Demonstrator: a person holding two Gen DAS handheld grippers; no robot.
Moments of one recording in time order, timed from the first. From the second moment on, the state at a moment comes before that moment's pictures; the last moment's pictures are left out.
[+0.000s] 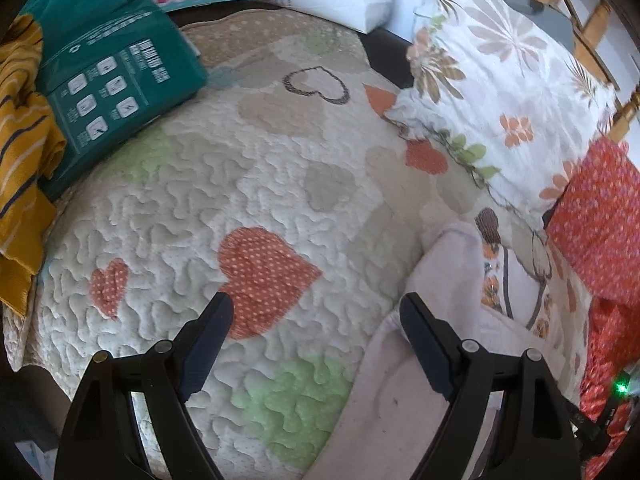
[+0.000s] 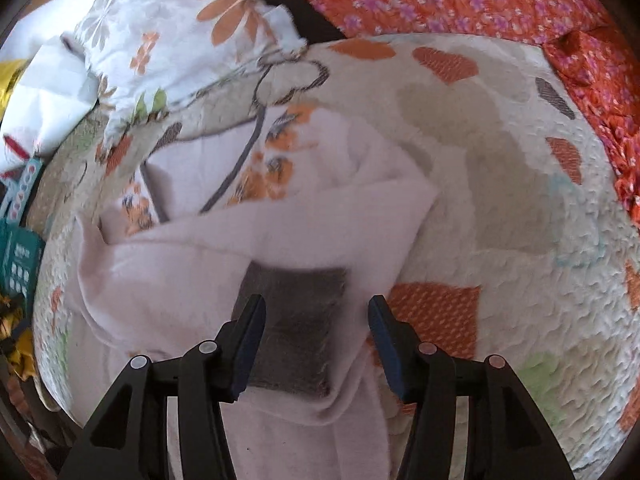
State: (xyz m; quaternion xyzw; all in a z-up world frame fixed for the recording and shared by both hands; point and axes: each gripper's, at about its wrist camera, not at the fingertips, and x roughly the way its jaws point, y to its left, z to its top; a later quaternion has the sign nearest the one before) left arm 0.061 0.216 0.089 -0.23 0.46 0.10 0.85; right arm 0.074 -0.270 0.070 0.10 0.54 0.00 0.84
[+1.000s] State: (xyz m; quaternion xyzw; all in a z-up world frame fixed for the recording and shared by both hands) left arm 0.102 0.036 0.021 0.00 0.52 0.04 0.85; right arm -0.031 -0.323 0.084 0.02 0.48 -0.09 0.87
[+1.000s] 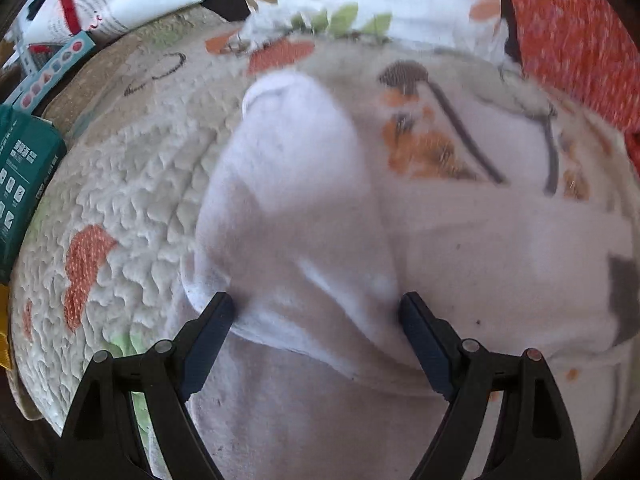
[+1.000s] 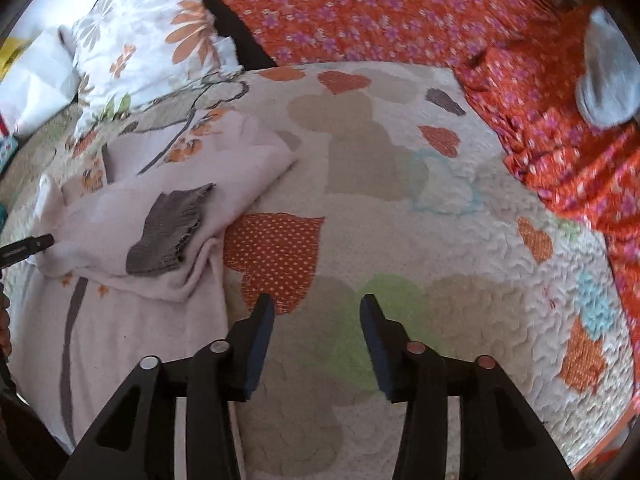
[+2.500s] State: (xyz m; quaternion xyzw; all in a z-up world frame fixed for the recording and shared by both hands) left arm 0.088 0.158 0.019 -0.24 0.55 0.04 0.80; right arm 0.227 0.112 0.039 -0.35 0.53 0.23 0.74
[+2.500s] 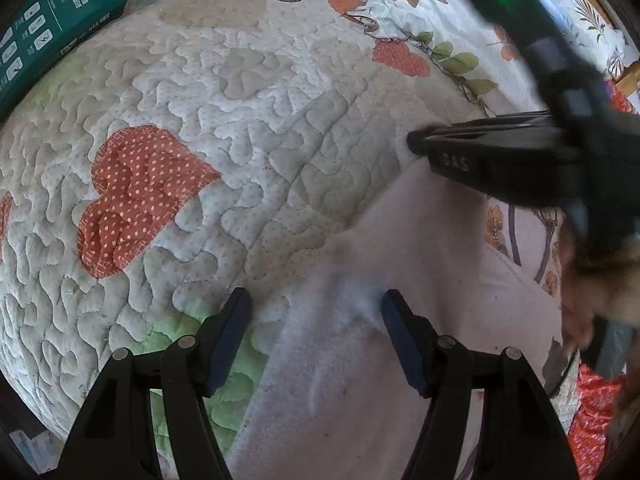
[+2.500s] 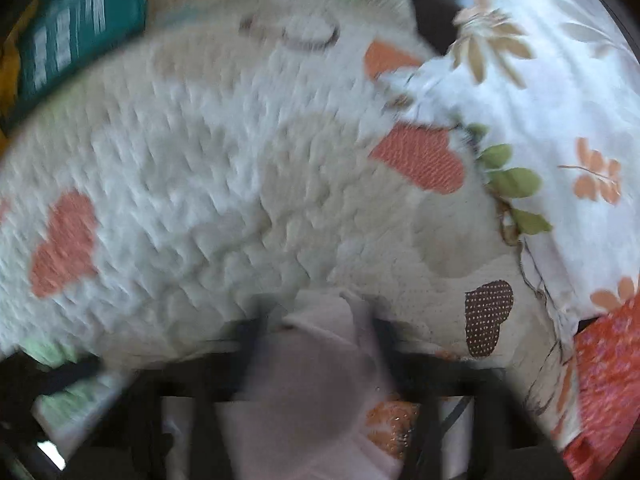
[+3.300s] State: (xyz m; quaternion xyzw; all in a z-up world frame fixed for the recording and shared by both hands) left arm 0.066 0.187 0.044 -0.22 0.51 0.03 0.83; right arm 0.157 -0.059 0.090 -0.05 0.53 0.16 0.83
